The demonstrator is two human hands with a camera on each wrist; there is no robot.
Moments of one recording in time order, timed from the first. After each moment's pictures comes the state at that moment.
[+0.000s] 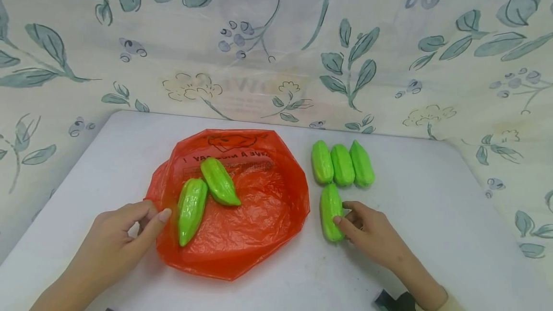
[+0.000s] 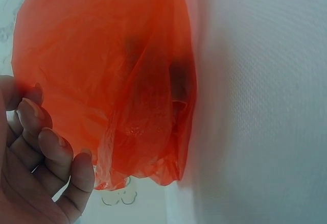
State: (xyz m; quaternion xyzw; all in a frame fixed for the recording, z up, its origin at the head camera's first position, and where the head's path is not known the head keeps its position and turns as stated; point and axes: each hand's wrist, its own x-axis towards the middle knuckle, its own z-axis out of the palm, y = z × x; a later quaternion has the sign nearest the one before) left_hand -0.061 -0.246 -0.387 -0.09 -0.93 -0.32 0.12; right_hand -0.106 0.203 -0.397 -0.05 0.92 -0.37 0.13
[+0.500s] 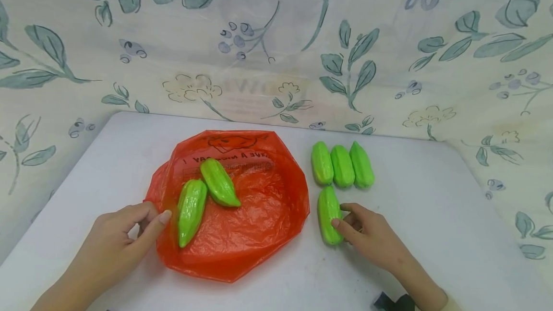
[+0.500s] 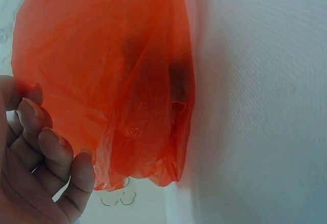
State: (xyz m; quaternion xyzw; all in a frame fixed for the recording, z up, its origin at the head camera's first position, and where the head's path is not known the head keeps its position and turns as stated) left_hand -0.061 -0.246 -0.386 -0.09 -0.93 -0.33 0.11; right_hand -0.105 0.201 -0.395 -0.05 0.91 -0.38 0.14
